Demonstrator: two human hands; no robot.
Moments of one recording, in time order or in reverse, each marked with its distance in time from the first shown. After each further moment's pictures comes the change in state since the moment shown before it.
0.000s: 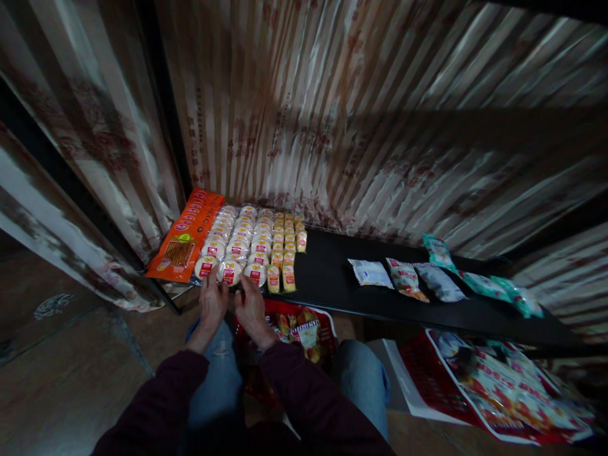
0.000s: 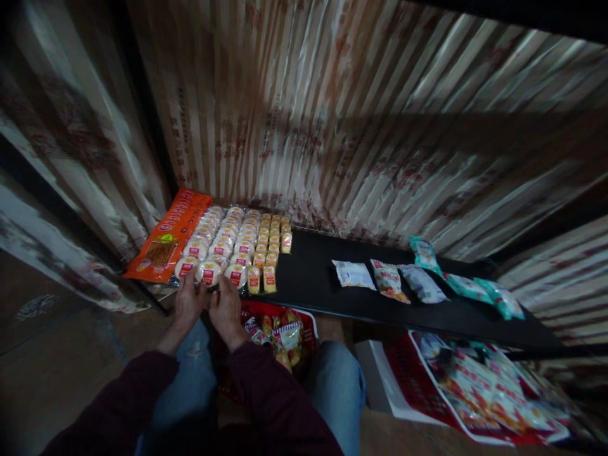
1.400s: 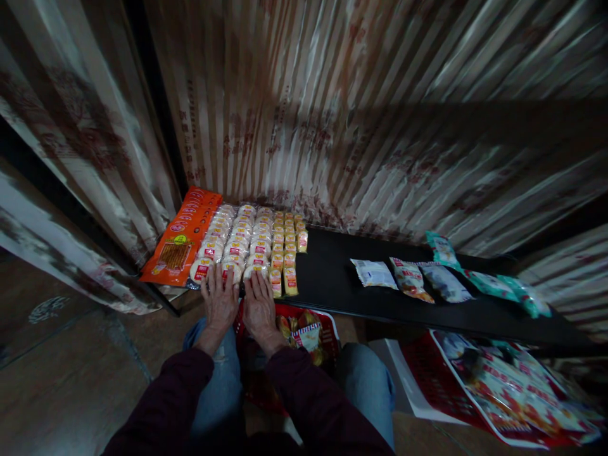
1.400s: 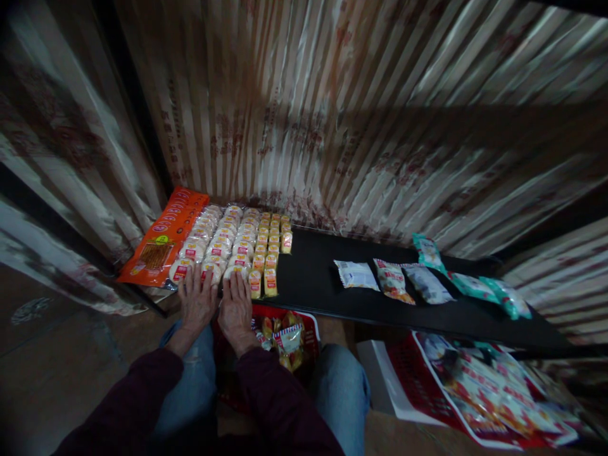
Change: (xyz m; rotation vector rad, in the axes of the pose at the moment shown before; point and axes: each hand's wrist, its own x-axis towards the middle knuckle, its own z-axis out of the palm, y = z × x) left_hand -0.011 0.010 0.019 0.288 -0.038 0.279; right_hand 0.000 0.023 -0.020 -0.436 -0.099 -0.192
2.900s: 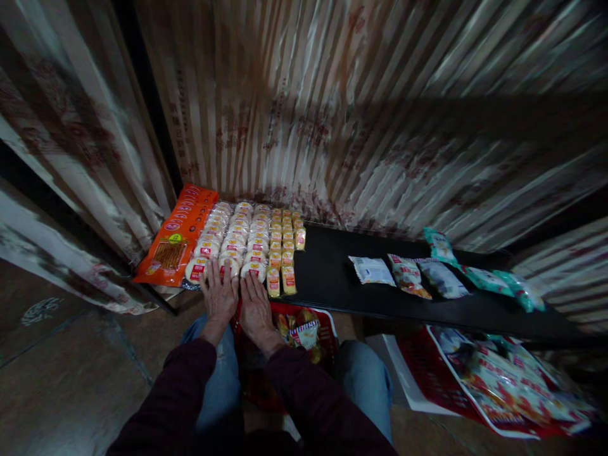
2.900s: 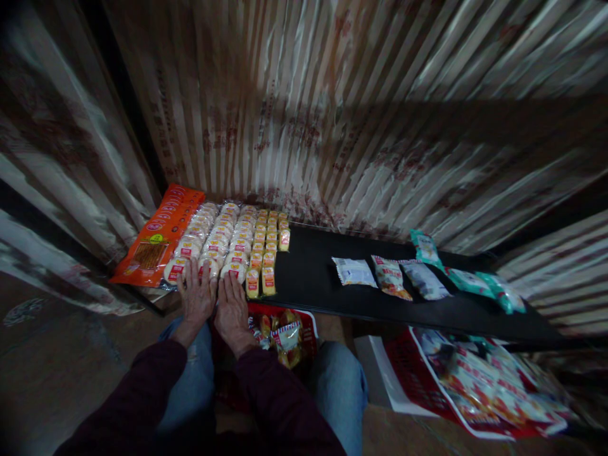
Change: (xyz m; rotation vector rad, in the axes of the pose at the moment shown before) left_hand 0.011 0.006 0.012 -0.039 -0.009 -0.058; right_hand -0.006 0.006 0.012 0.026 -0.032 -0.052
